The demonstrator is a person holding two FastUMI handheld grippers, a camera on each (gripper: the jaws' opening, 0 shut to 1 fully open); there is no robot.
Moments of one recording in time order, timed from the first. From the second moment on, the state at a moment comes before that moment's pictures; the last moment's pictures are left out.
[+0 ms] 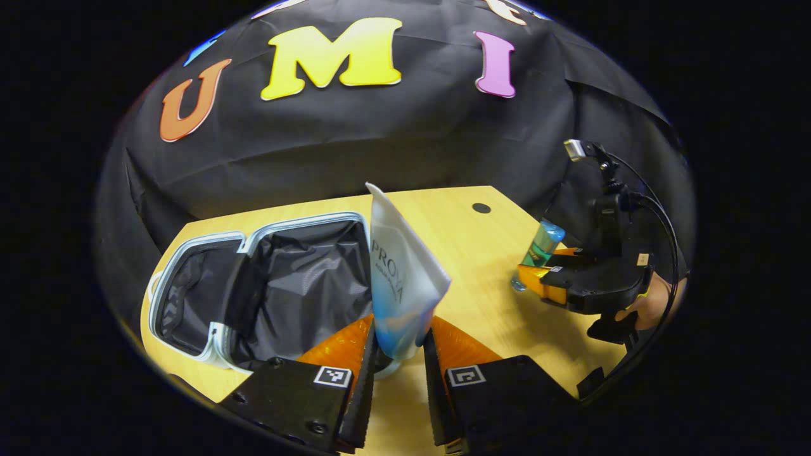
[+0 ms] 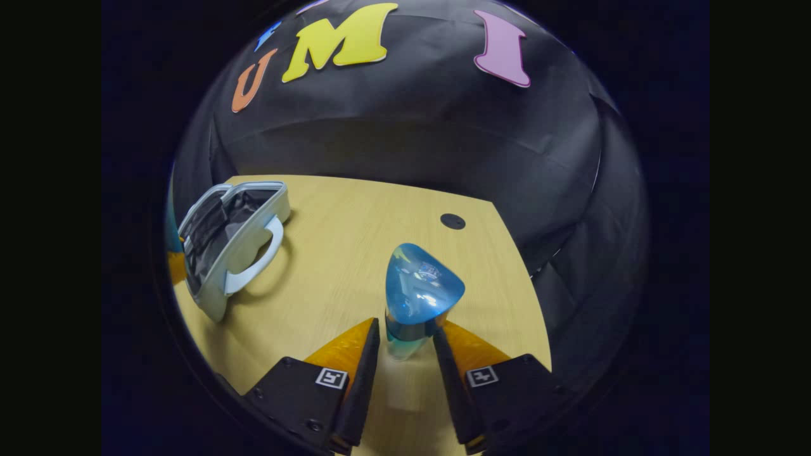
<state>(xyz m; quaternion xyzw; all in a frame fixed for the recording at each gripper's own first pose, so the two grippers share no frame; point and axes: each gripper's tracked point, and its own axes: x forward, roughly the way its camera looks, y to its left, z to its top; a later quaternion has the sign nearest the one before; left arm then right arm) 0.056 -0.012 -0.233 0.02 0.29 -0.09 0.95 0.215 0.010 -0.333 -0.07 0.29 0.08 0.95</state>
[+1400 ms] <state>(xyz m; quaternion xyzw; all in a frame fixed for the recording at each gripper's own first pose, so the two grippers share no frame) 0.069 0.128 -0.341 0.01 0.48 -0.01 0.87 0.053 0.047 -0.270 -0.02 0.33 0.06 0.94</state>
